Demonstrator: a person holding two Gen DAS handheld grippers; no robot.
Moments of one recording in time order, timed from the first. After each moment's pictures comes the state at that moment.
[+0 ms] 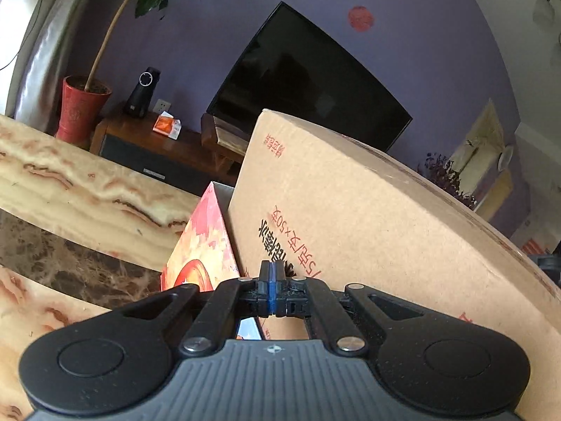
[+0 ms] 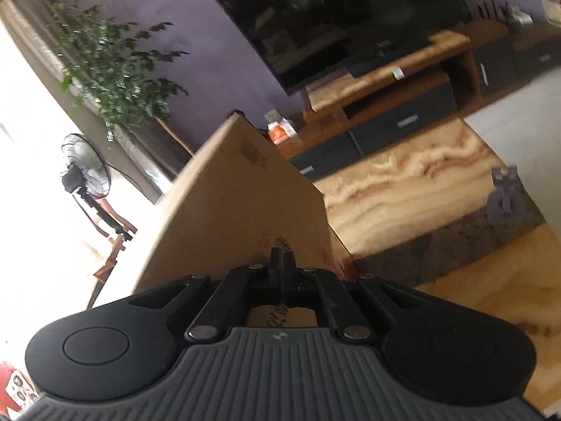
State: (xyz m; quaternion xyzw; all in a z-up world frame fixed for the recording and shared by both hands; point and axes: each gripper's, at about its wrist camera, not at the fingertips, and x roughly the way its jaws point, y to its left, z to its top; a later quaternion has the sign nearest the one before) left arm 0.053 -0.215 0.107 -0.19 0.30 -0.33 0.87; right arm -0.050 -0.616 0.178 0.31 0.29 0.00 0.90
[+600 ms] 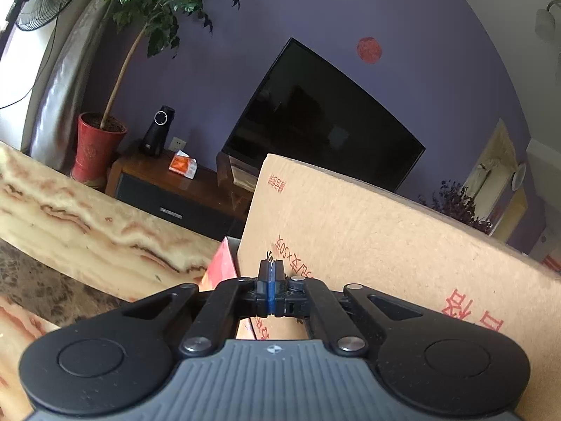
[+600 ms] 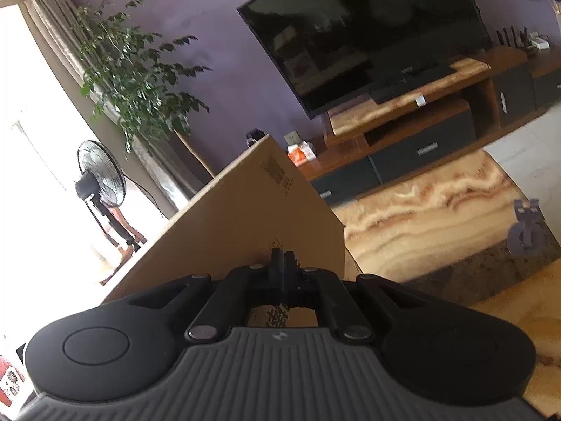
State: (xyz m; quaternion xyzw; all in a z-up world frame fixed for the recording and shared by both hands) left arm 0.069 -0.210 0.134 -0.19 0.25 -0.29 0.90; right arm -0.029 -0.600 0.191 0.29 0.24 0.02 0.93
